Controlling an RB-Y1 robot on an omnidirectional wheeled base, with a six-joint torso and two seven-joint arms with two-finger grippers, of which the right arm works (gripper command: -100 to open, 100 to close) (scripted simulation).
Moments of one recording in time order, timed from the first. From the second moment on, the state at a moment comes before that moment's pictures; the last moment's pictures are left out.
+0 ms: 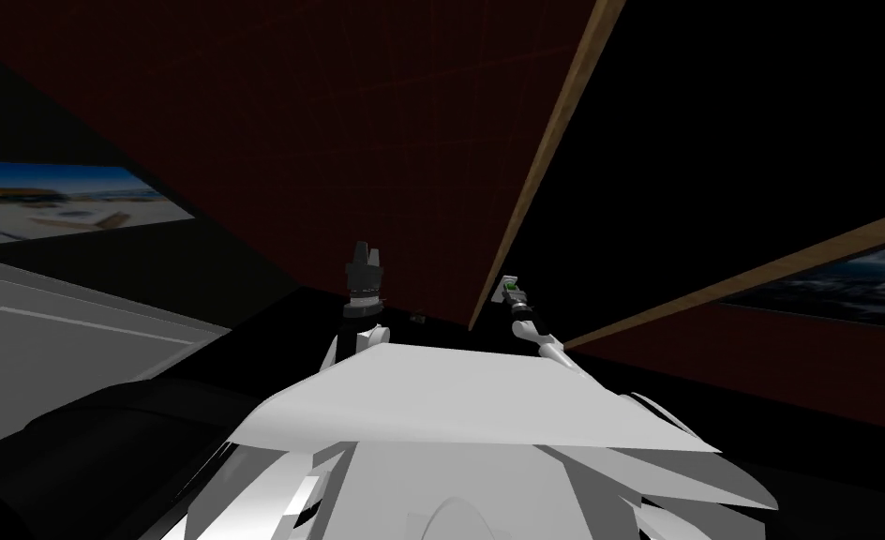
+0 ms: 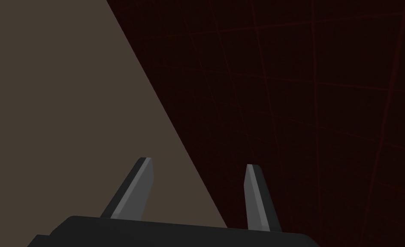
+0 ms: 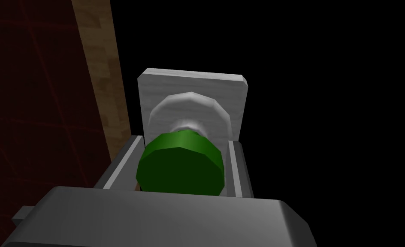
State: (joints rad) arm -0.11 -0.51 0.30 -1.09 -0.85 -0.47 -1.31
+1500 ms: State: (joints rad) arm -0.03 -0.67 0.48 -1.21 -0.87 -0.54 -1.45
